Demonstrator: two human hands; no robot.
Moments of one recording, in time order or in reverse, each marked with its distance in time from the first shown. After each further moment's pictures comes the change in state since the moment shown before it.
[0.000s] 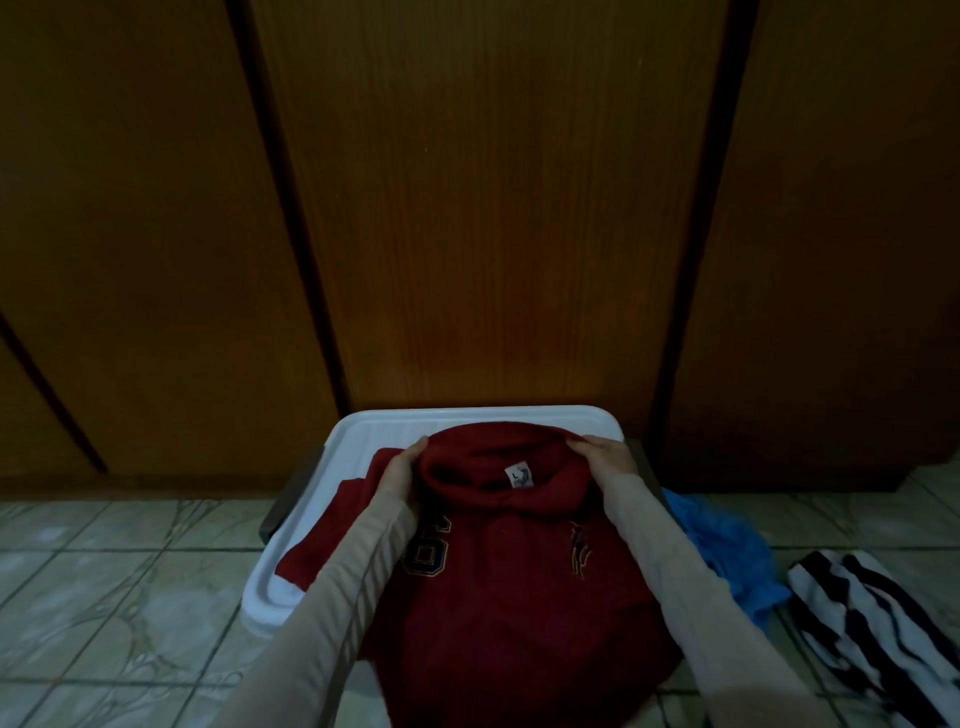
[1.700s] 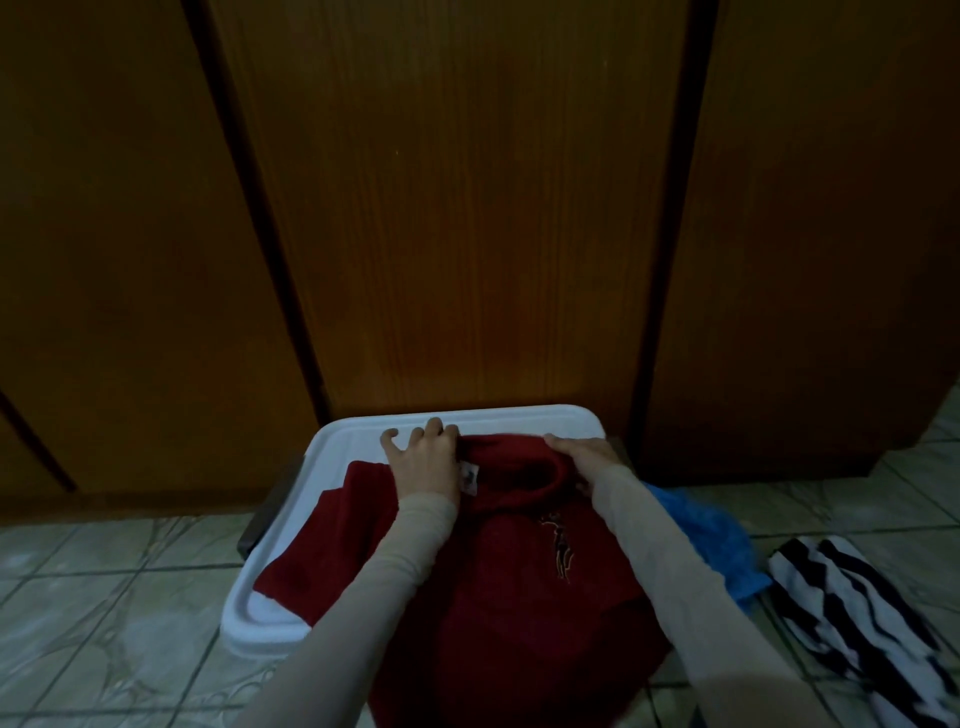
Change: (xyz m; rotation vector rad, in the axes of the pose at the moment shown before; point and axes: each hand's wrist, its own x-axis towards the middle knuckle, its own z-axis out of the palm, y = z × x) left_hand 0.009 -0.024 0.036 2.042 0.580 1.041; right_hand -0.013 -0.013 -0.009 0.025 -0.079 0.095
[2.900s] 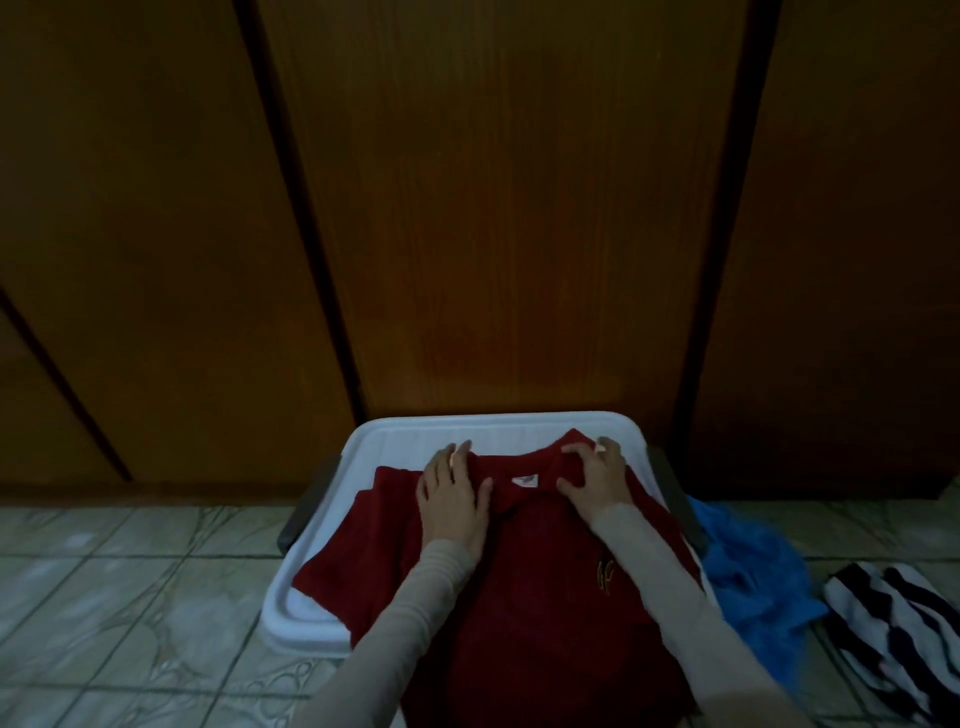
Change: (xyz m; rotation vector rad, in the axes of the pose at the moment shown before) left_hand -0.029 -0.017 0.029 -0.466 -0.146 -0.139; right_hand 0.028 0.037 0.028 -0.782 0.076 -0.491
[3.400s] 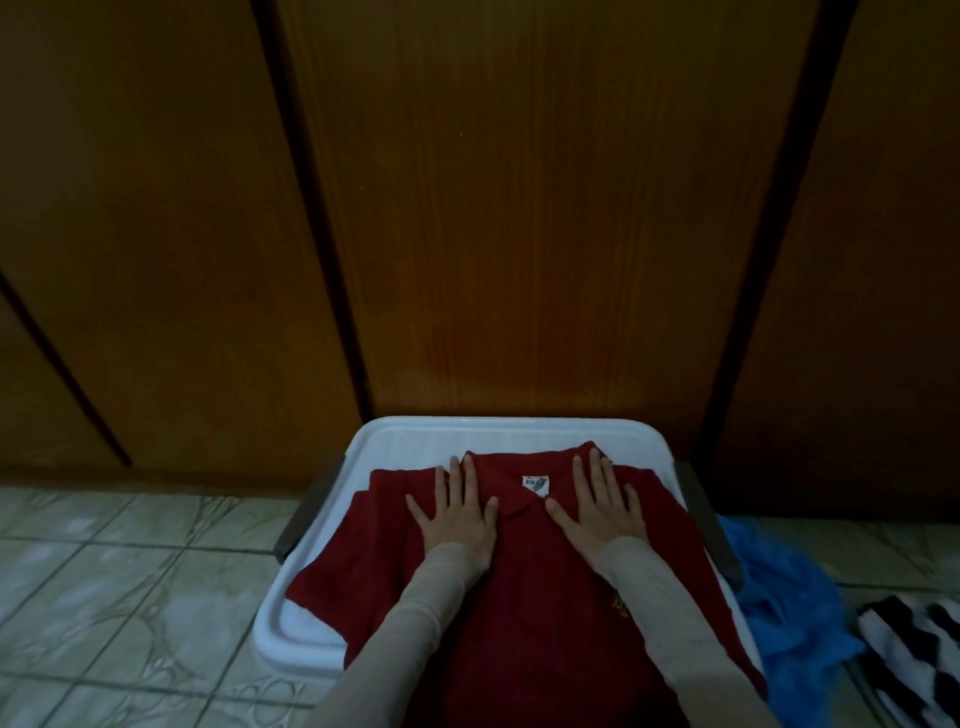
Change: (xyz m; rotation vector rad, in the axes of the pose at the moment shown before) left_hand 0.023 -0.016 0.019 0.239 -0.341 -0.152; right_hand 0.014 0.014 0.032 -0.530 -0.252 -0.023
